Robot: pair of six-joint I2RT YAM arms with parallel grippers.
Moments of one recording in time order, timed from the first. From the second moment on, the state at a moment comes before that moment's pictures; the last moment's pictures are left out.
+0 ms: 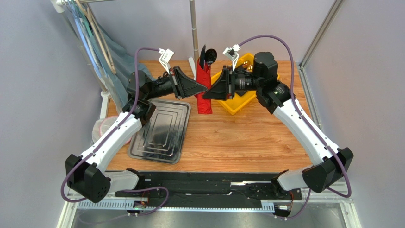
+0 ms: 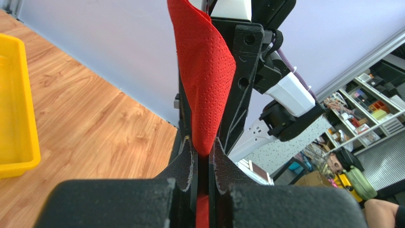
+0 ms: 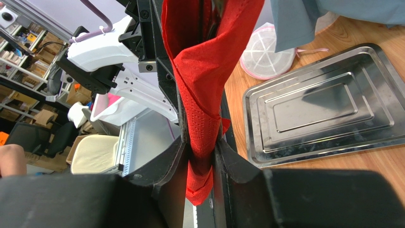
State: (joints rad) left arm -0.46 1.24 1.12 0.45 0.88 -0.96; right arm 0.53 1.39 1.49 -0.20 -1.00 0.53
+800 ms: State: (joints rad) left arm -0.40 1.24 1.12 0.40 0.83 -0.94; right arm 0.49 1.39 1.44 -0.14 -0.97 0.63
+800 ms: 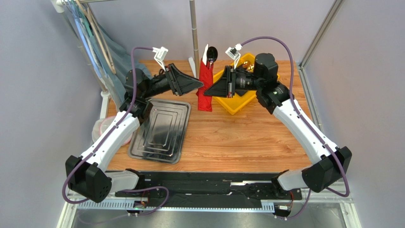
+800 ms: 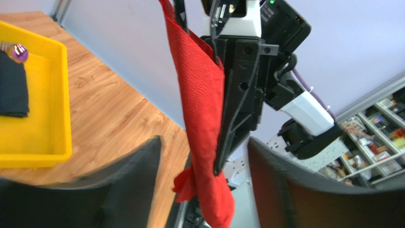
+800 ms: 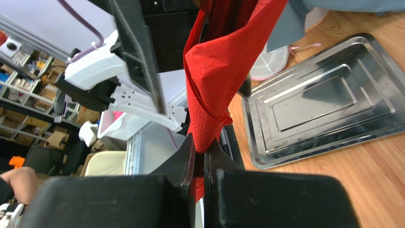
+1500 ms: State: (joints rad) left arm -0.36 1.13 1.03 0.25 0.79 -0.80; right arm 0.12 1.75 1.48 -0.06 -0.82 0.70
